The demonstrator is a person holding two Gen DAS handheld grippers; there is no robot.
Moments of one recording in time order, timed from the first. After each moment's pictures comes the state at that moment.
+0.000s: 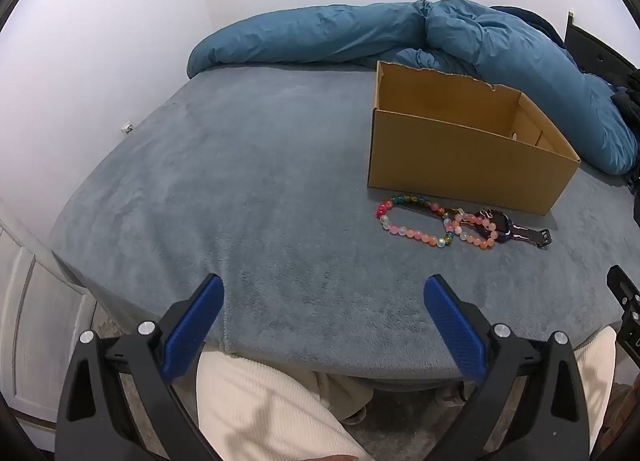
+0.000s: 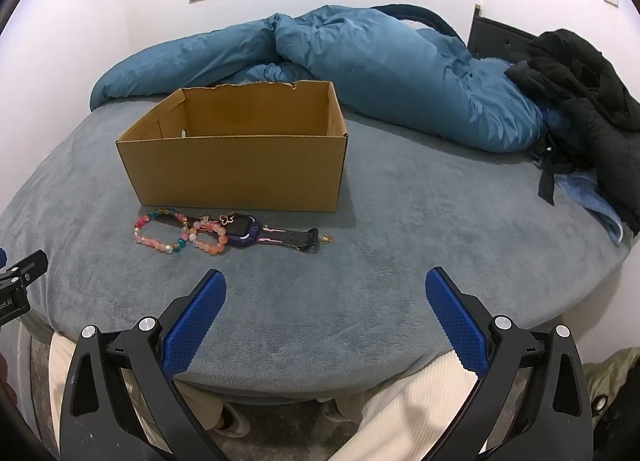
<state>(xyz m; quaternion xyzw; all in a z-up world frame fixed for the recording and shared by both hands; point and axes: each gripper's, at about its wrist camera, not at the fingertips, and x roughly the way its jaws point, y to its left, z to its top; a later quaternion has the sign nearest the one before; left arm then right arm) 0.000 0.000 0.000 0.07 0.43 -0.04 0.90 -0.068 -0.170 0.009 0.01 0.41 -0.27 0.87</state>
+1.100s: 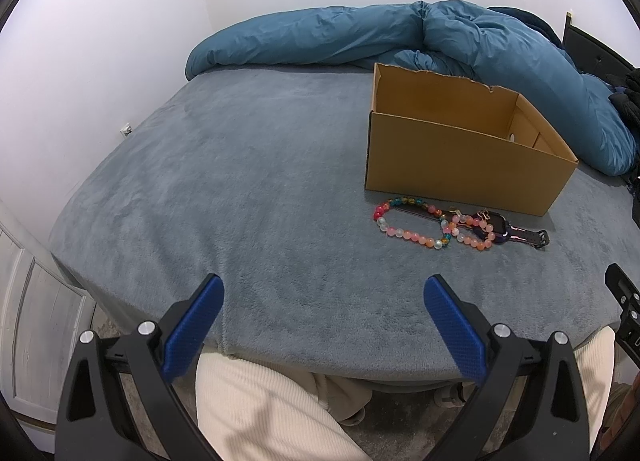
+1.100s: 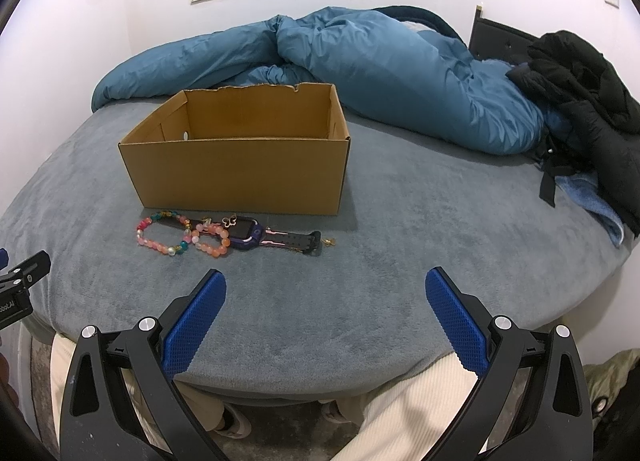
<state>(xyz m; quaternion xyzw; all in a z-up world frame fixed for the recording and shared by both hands) 0.000 0.000 0.000 0.08 0.43 -0.04 0.90 -0.068 -0.169 0.012 0.01 0.41 -0.27 0.87</state>
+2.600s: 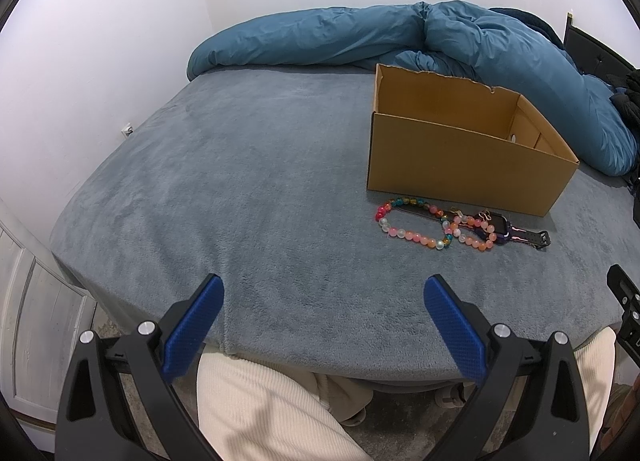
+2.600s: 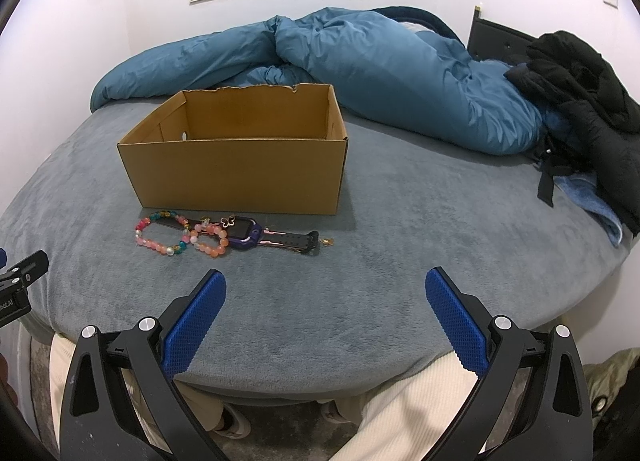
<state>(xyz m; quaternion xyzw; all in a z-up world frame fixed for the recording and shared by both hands) 0.000 0.000 0.000 0.08 0.43 -0.04 0.90 -0.071 -0.171 0.012 0.01 0.41 -0.27 0.87</state>
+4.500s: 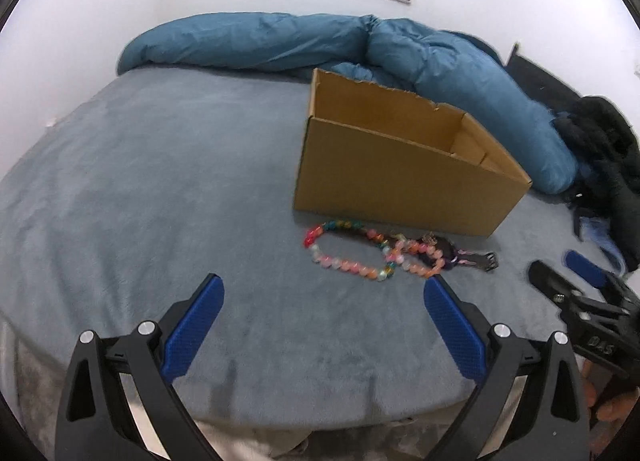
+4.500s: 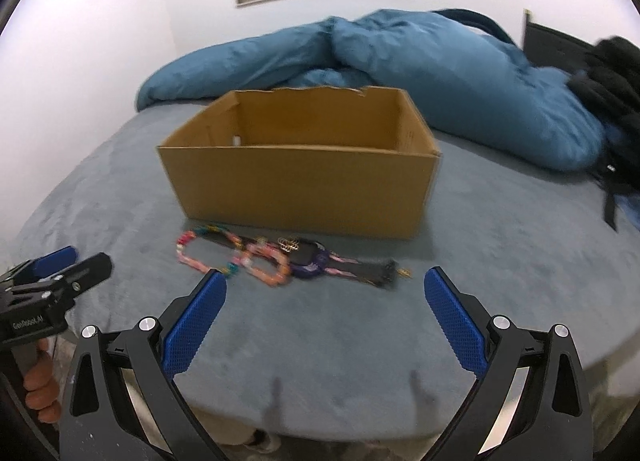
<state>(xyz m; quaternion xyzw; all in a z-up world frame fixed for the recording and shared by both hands) 0.042 -0.001 -0.031 -0.02 0.41 -0.19 0.89 -0.017 -0.167 -0.017 0.02 0.40 -0.15 0.91</state>
